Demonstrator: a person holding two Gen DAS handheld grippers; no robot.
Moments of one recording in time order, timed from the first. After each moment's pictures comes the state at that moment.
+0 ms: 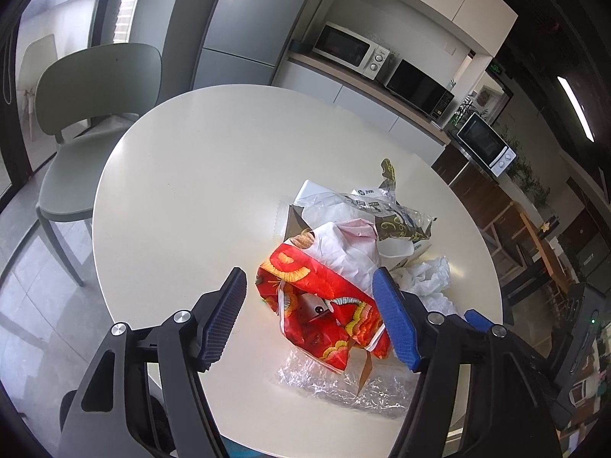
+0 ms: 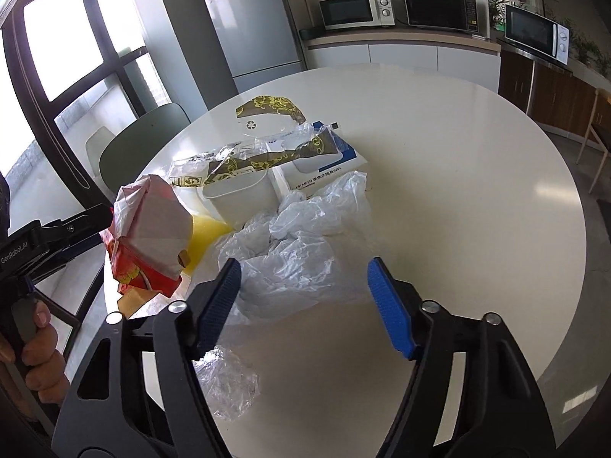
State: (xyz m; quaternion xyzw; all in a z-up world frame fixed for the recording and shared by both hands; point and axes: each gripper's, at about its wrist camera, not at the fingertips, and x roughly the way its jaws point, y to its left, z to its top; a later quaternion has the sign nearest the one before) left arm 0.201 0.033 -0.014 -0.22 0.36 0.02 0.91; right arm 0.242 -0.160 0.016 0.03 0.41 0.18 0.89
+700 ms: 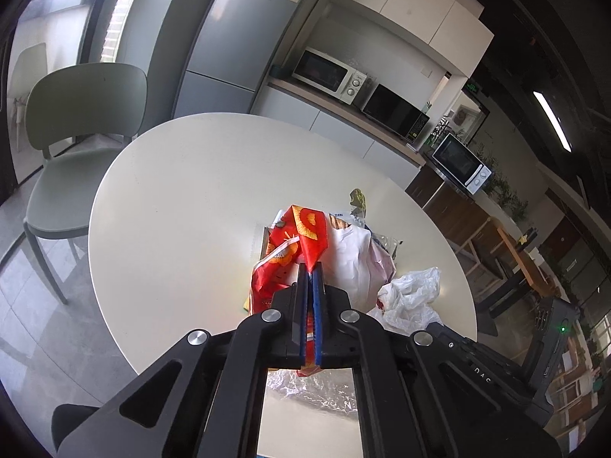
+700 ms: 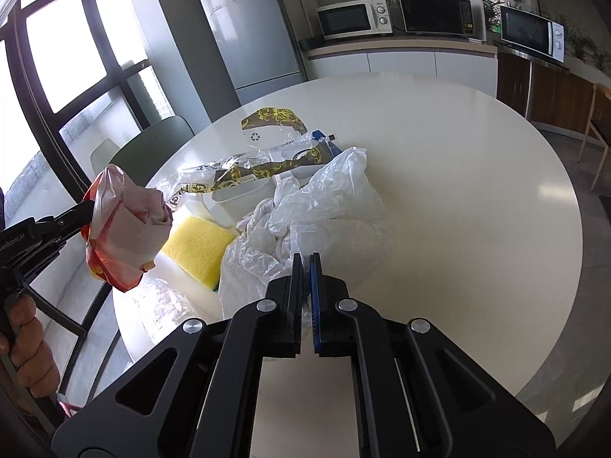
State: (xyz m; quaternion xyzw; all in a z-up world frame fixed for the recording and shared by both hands) left arm 0.174 0.039 0.012 -0.23 0.30 -0.01 0.93; right arm 0.225 -0.171 0.028 0.05 0.38 0.19 0.90
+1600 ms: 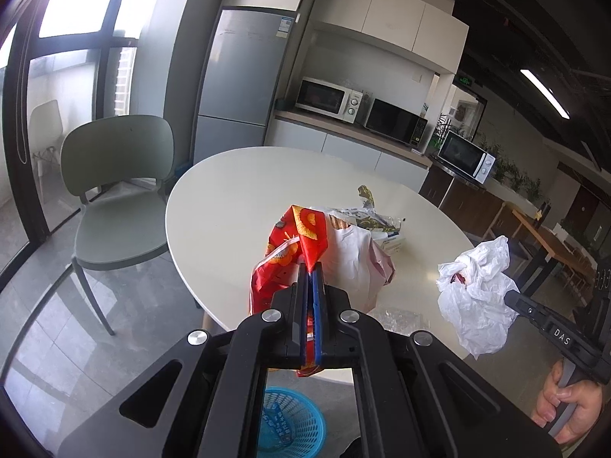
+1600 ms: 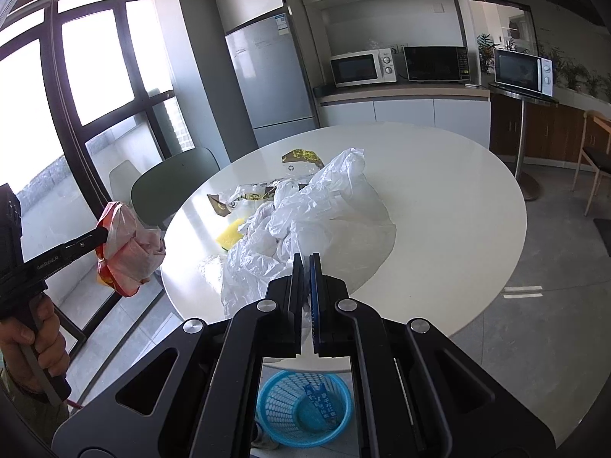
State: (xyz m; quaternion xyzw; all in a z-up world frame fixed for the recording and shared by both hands) left arm 0.074 0.034 0.035 -0.14 0.27 0.02 0.95; right arm 0.116 -0.205 0.078 0.05 0.30 0.20 0.93
